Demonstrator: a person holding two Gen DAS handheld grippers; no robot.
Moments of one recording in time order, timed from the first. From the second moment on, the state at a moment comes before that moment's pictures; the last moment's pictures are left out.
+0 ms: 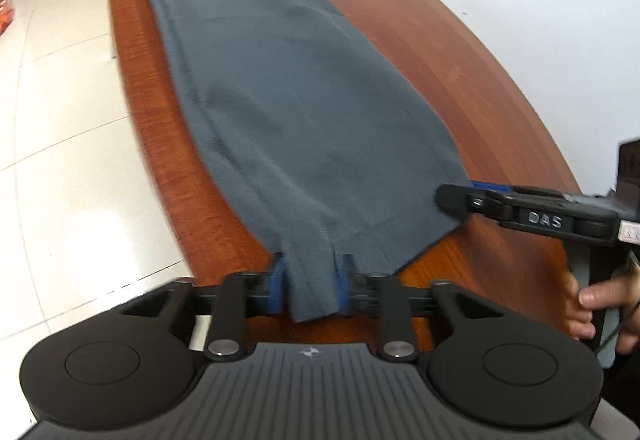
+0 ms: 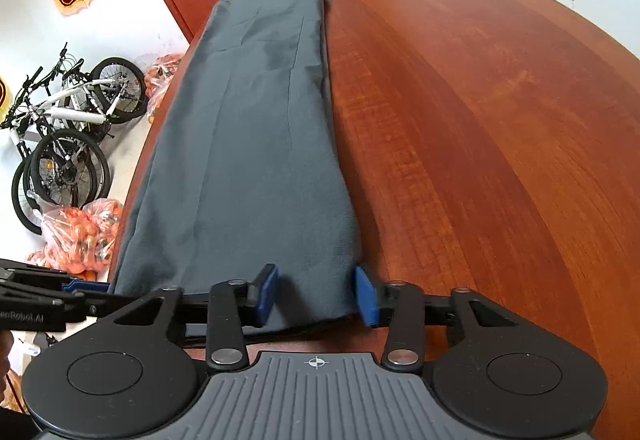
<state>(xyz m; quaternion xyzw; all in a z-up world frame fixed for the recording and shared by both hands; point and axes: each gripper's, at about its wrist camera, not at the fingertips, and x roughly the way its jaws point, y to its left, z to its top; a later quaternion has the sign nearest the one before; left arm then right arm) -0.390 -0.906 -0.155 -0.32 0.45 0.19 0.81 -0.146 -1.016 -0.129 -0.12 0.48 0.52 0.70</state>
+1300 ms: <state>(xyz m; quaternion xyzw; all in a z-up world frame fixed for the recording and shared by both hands) -0.422 -0.762 0.012 -0.24 0.21 0.23 0.92 -0.113 -0.840 0.026 0.17 0.45 0.54 0.69</state>
